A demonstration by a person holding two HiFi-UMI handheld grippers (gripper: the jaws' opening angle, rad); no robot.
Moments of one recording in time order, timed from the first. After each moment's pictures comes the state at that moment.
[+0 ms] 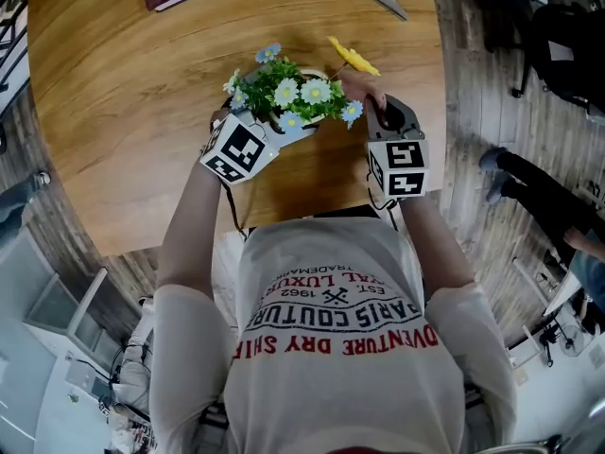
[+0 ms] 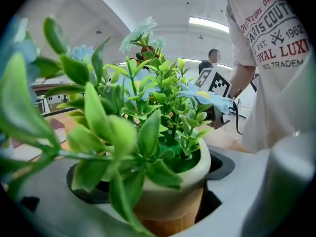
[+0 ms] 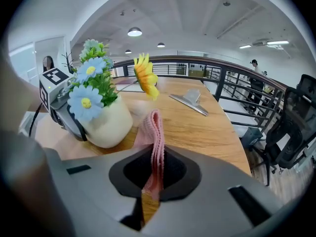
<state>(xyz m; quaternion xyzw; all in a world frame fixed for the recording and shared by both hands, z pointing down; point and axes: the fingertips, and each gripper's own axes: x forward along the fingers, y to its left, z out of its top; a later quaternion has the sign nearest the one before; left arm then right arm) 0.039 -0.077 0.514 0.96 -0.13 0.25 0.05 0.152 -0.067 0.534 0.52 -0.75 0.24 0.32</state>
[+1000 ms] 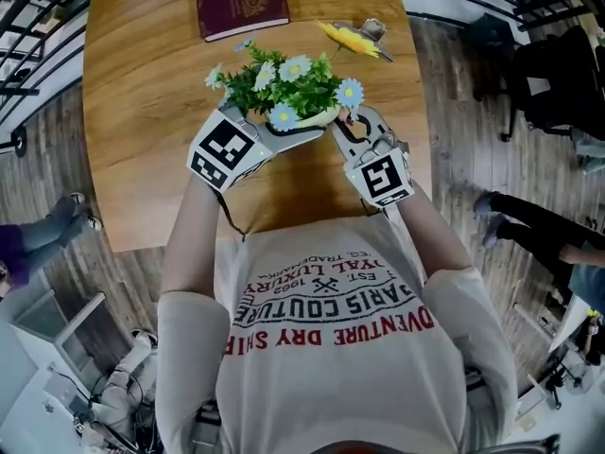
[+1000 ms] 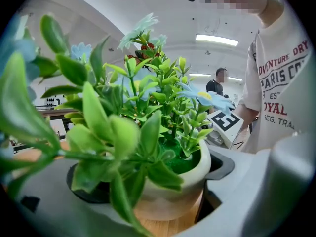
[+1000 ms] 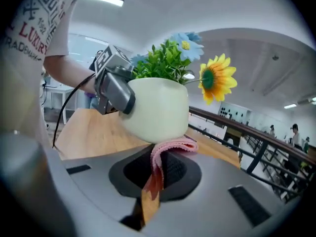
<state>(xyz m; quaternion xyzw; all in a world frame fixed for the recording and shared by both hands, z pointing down) 0.025 -0.104 0.348 0.97 -0.19 0.17 0.06 0.045 -0.080 0.401 0.35 -0.91 -0.03 0.22</state>
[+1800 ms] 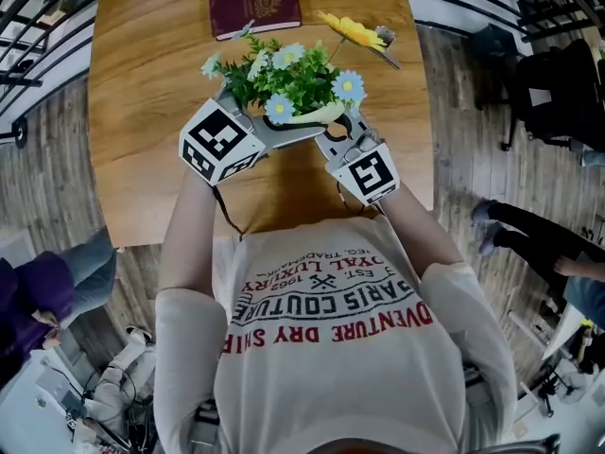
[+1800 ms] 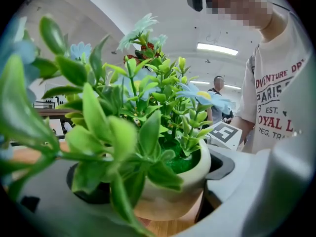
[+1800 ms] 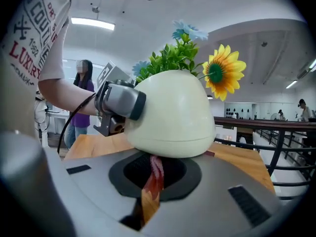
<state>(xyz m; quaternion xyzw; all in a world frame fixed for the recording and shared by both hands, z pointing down) 0.007 -0.113 0.321 0.97 -0.17 0.13 0.08 -0.016 -0.088 0.371 0.32 -0.94 0.01 0.11</state>
